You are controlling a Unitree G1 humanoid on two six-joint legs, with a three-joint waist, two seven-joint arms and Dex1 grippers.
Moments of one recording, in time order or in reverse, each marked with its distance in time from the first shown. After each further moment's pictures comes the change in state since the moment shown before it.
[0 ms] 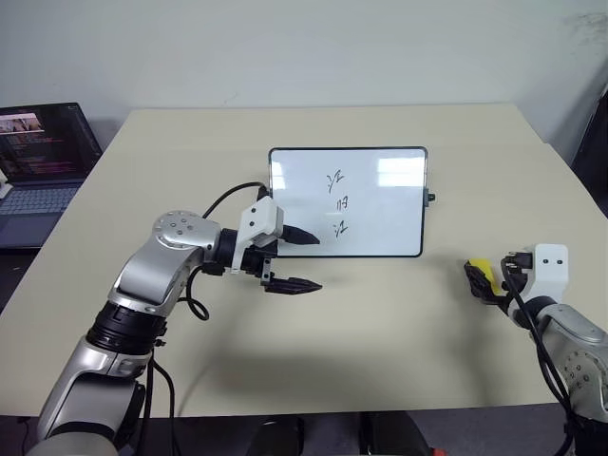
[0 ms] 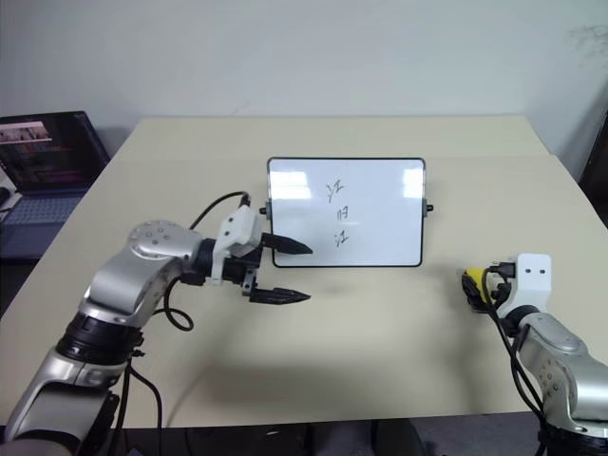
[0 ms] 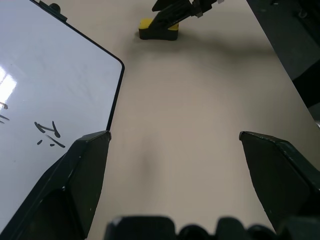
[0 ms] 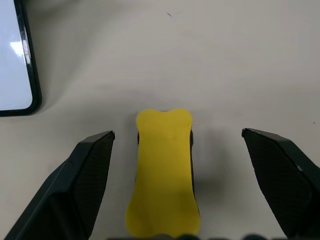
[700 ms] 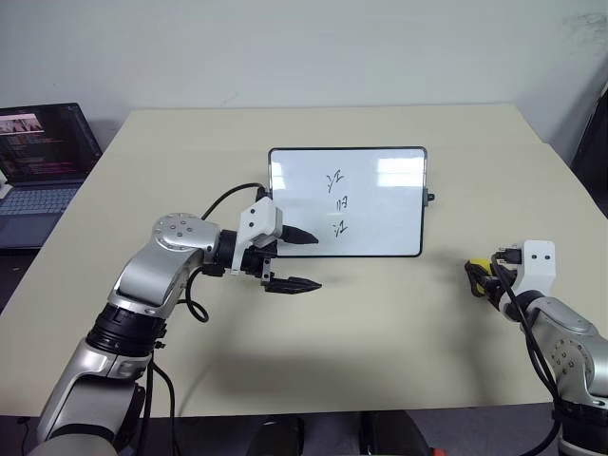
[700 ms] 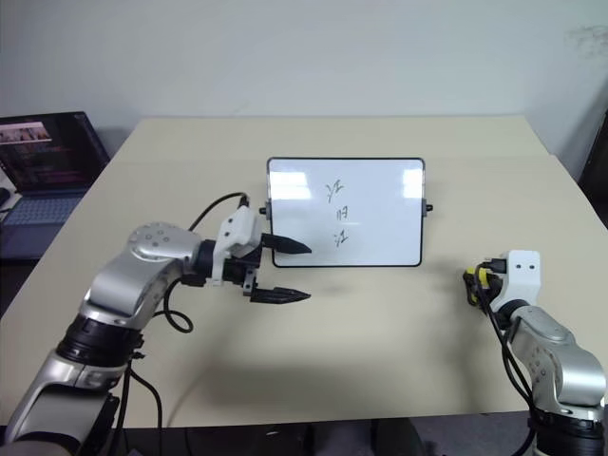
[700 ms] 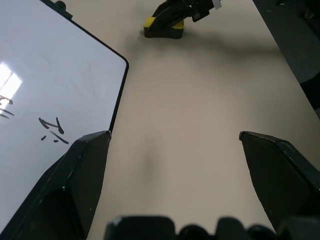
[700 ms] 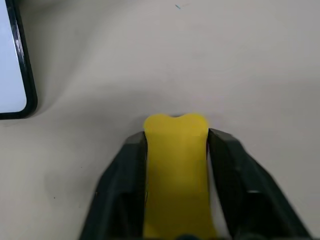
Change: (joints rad) left arm 0.015 0.001 0.006 0.000 0.002 -0.003 0.018; right arm -0.057 0.019 0.027 0.085 -0.044 -0.020 0.040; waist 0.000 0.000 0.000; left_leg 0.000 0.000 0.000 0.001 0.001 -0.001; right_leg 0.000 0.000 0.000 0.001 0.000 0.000
